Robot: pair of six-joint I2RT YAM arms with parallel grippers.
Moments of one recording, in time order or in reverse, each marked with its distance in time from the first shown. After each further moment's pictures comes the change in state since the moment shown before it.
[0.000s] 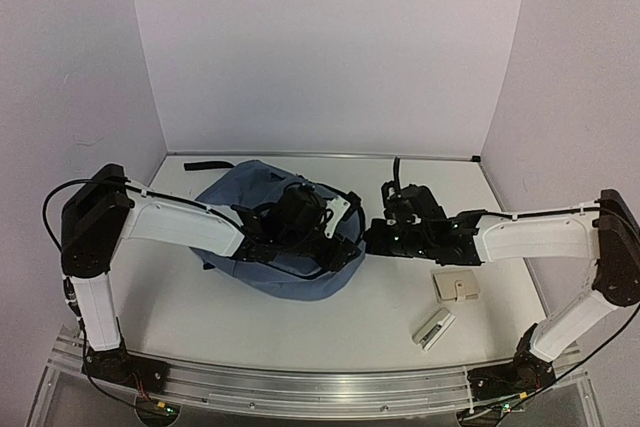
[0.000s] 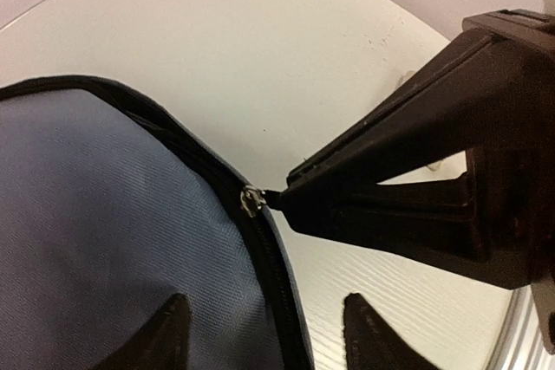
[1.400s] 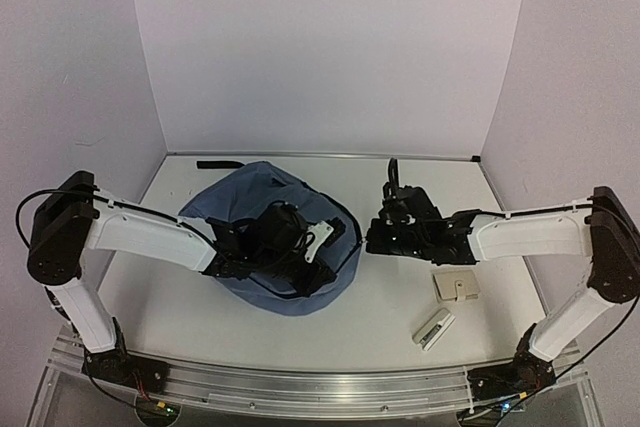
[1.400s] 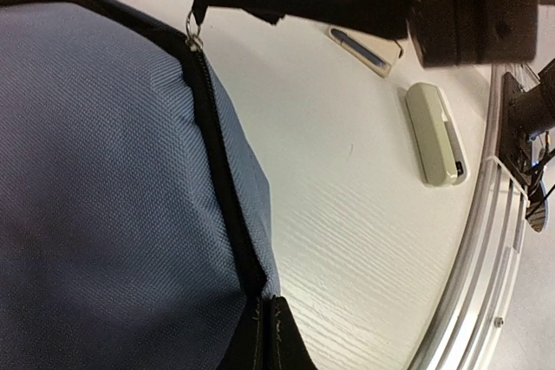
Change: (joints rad) left arm -0.046 -0.156 -0.188 -0.080 0.100 -0.079; right arm -0.011 0.033 0.013 -0.004 0.089 -0.019
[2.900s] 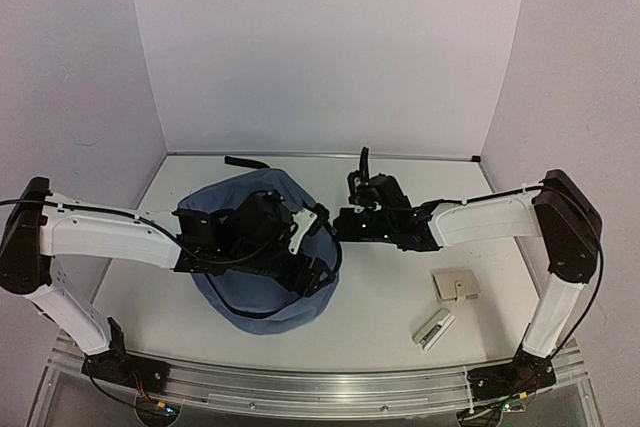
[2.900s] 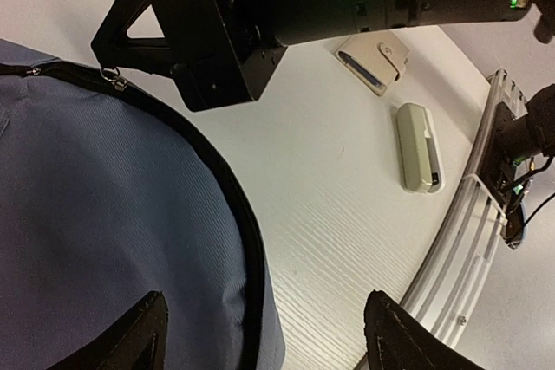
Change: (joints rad) left arm -0.051 -0.202 -0.009 -0.192 -0.131 -0.123; right arm -0.024 0.262 0.200 0.156 -0.167 -0.100
